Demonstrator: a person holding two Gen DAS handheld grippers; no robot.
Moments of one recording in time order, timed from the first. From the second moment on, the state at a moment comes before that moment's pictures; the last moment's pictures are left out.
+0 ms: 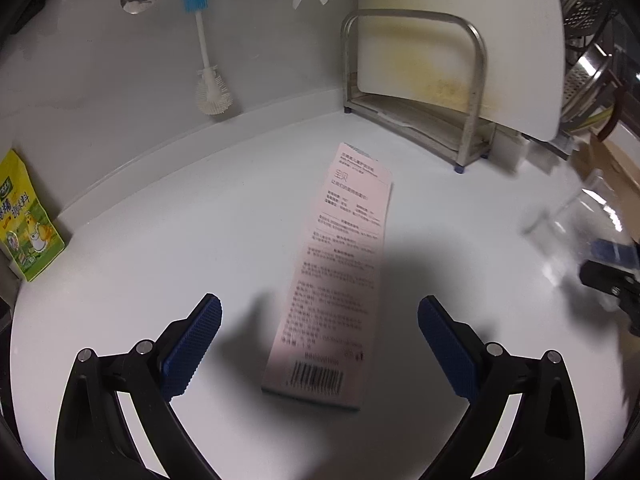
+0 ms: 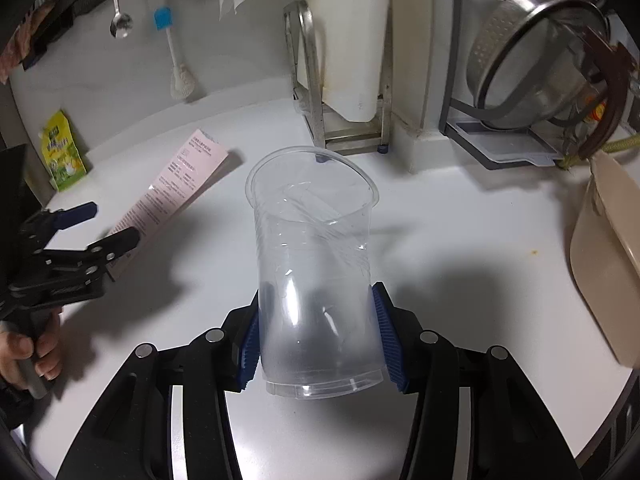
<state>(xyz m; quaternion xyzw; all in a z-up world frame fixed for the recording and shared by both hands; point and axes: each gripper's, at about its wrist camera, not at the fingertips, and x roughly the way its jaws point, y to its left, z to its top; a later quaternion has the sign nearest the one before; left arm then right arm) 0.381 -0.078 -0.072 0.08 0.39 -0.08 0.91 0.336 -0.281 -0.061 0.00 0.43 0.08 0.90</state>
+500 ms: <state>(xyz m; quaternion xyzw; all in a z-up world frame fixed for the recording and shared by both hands) 0.425 -0.085 -0.093 0.06 0.46 -0.08 0.88 0.329 -0.290 -0.057 0.03 0.42 0.09 0.90</state>
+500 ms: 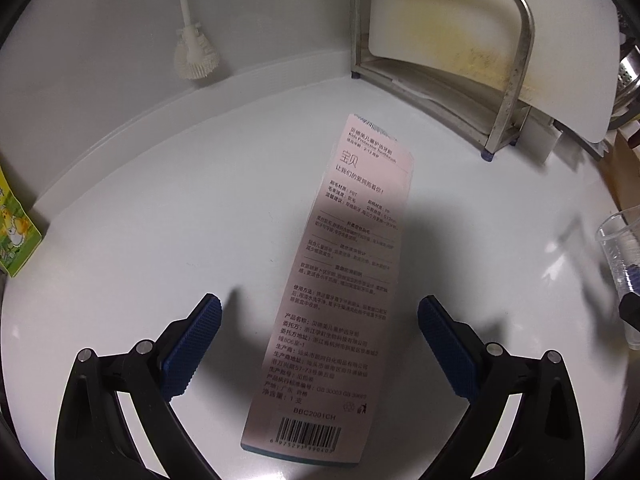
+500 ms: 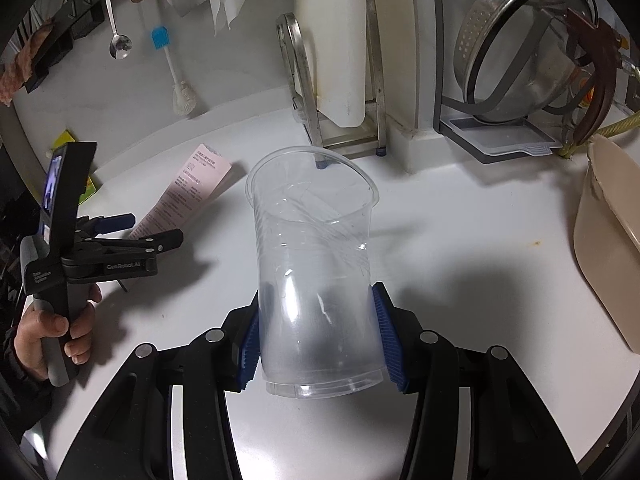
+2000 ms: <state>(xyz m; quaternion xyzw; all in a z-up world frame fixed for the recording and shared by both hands) 0.173 -0.006 -0.001 0.02 0.32 -0.08 0.94 0.136 -0.230 -0.036 0.10 0.37 0.08 0.92</state>
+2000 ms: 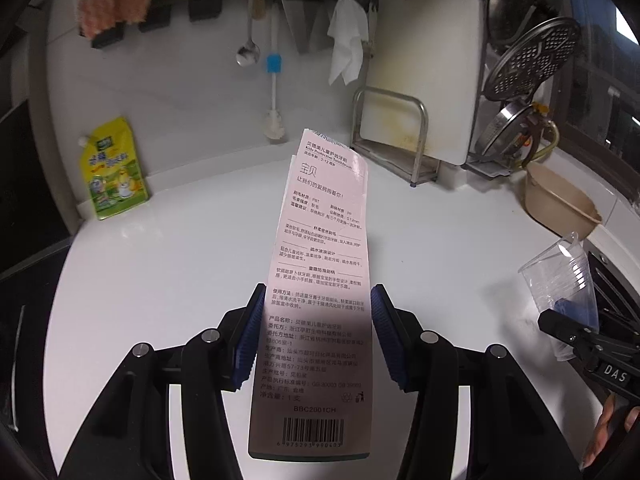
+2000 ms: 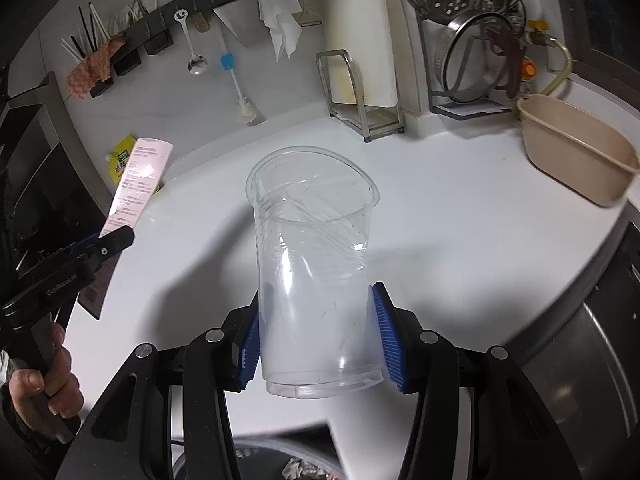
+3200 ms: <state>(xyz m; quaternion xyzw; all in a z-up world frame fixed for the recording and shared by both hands) -0.059 -0.023 -0.067 0.02 0.35 -0.13 0.93 -0.108 -0.188 -0.069 0.11 0.36 0.06 0.93</state>
